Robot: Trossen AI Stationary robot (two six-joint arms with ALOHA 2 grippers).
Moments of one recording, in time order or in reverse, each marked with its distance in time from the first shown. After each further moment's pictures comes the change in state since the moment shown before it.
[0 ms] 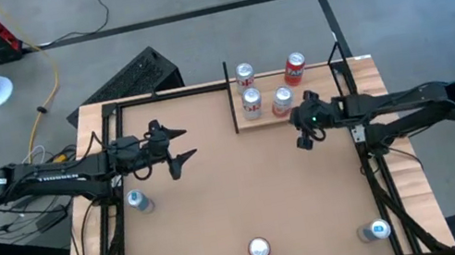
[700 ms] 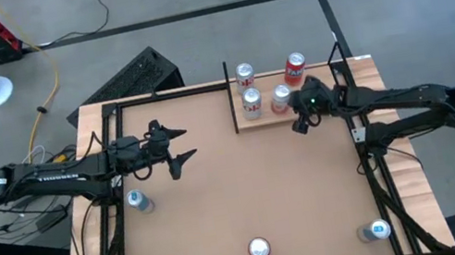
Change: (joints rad) left arm 0.000 0.000 0.000 0.003 -0.001 0.001; right arm -0.202 0.009 0.000 0.126 -0.004 -0.125
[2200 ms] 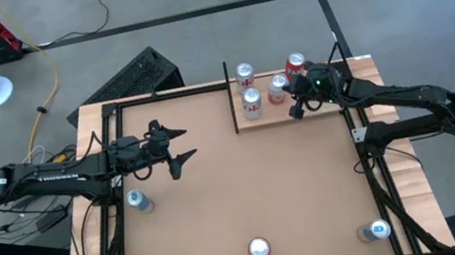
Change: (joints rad) left arm 0.000 0.000 0.000 -0.001 0.000 0.000; right arm -0.190 0.000 0.000 0.212 -0.180 -0.111
